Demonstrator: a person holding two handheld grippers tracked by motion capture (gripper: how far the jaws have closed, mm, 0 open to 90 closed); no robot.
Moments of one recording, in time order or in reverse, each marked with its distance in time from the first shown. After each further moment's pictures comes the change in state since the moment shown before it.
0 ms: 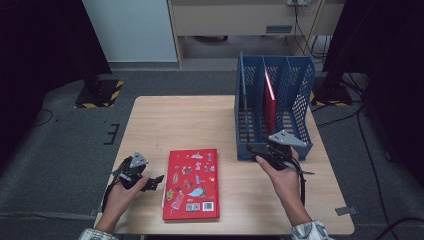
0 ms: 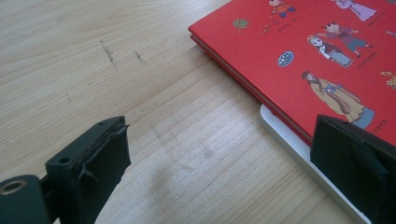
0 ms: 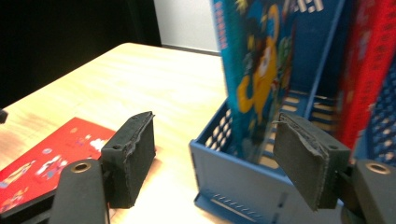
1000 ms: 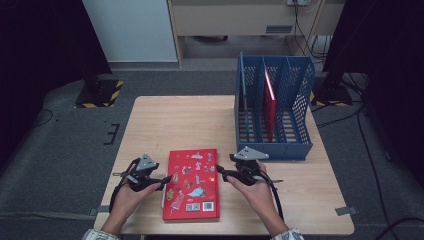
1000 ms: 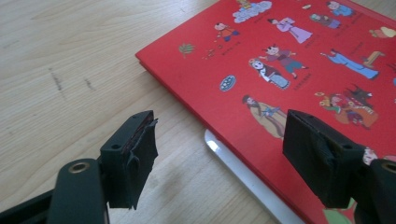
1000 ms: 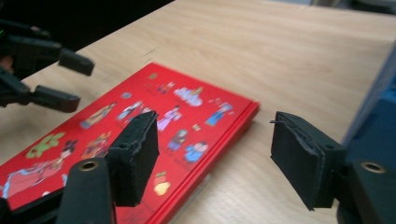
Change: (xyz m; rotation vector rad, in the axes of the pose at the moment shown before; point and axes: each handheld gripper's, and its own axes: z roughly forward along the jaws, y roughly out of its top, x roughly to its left) left arm -0.024 0.009 0.006 -0.043 -0.090 0.027; right arm 0.069 -0.042 0.042 0.139 0.220 -0.061
